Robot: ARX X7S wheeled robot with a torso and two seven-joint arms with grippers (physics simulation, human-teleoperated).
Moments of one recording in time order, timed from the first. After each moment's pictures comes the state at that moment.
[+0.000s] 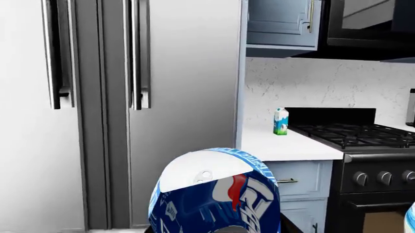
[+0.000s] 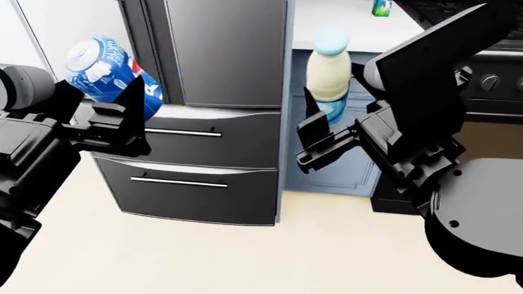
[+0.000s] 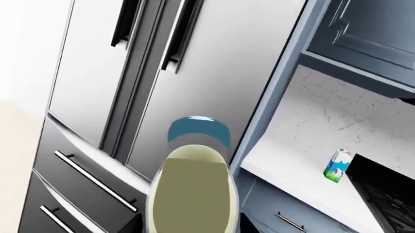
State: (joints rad) left arm -0.72 -0.69 -0.17 0.72 -1.43 -1.04 -0.61; right arm 1.23 0.75 -0.59 -0.67 1.42 1.01 0.81
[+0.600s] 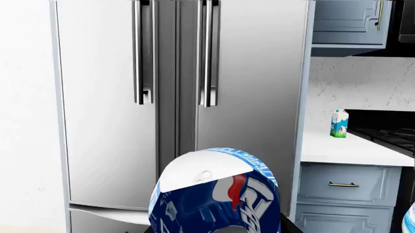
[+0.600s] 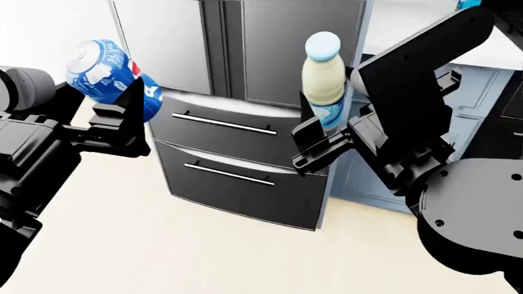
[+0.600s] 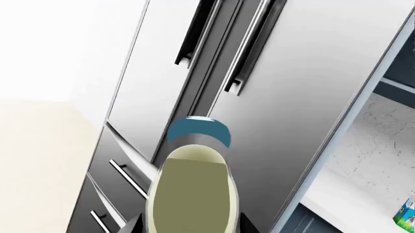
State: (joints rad) left arm -0.70 -0.69 -0.17 0.71 -1.40 -1.02 -0.59; right arm 1.25 0.73 -0.63 -0.66 1.39 1.03 0.81
